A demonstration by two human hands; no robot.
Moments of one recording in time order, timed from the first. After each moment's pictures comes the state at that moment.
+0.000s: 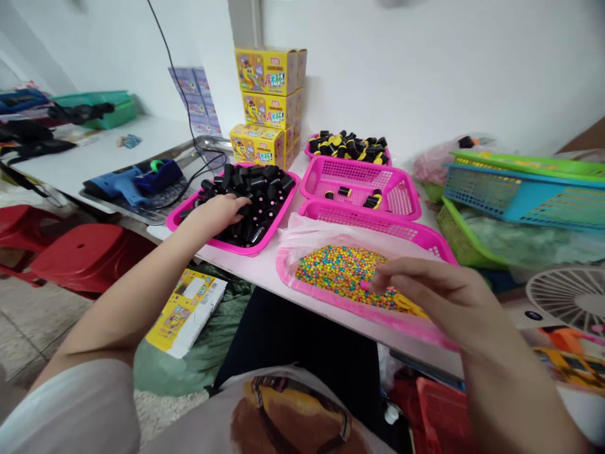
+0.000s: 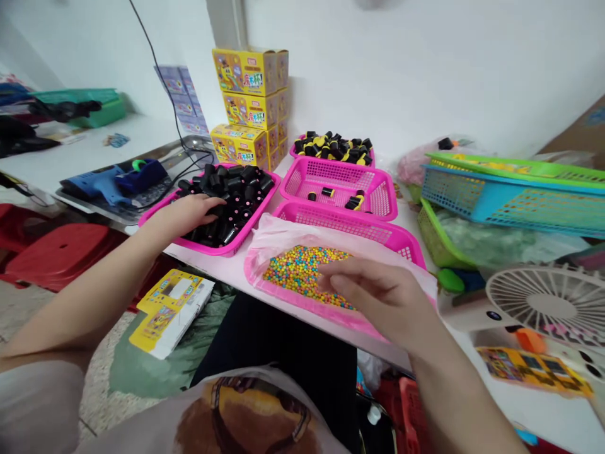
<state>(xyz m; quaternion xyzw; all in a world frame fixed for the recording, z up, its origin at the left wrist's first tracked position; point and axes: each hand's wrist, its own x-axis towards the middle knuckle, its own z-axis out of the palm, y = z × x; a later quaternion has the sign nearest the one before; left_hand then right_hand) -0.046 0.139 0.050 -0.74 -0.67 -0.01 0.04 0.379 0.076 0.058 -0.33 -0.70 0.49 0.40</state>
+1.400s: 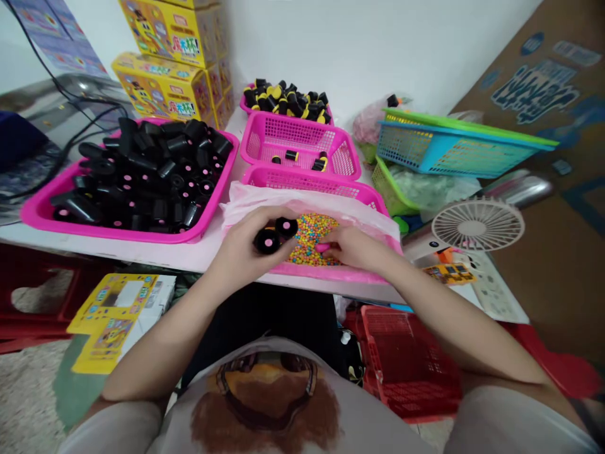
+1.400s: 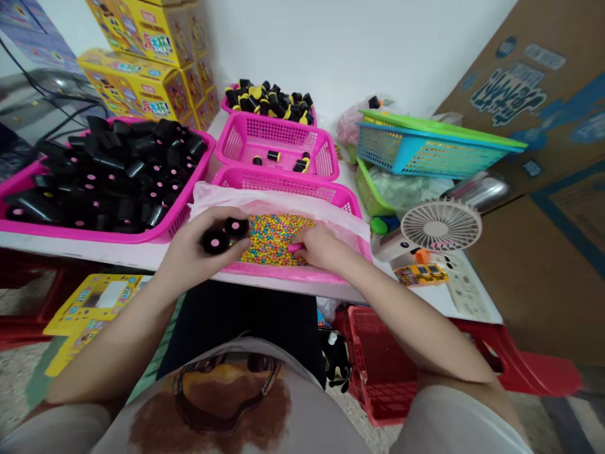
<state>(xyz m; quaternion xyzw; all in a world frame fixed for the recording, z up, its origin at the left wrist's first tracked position) 0.130 0.066 0.013 -0.75 -0.39 -0.48 -0.22 0.391 0.129 0.010 -0.45 -0.87 0.20 -0.02</state>
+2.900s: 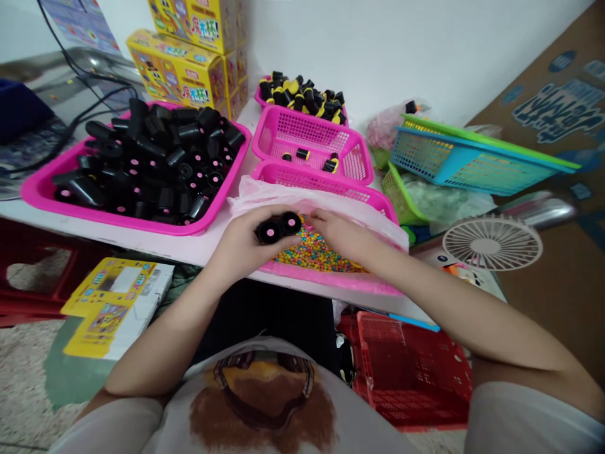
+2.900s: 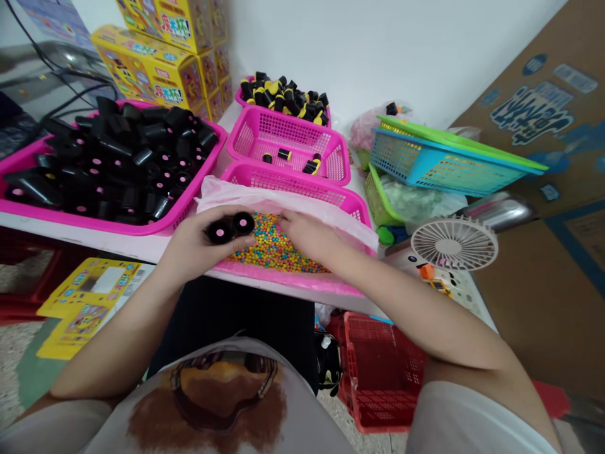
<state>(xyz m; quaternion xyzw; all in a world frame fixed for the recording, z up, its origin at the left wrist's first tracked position) 0.123 0.080 0.004 -0.70 -0.45 -0.48 -0.28 0.354 0.156 0.002 -0.42 -0.90 0.12 -0.01</state>
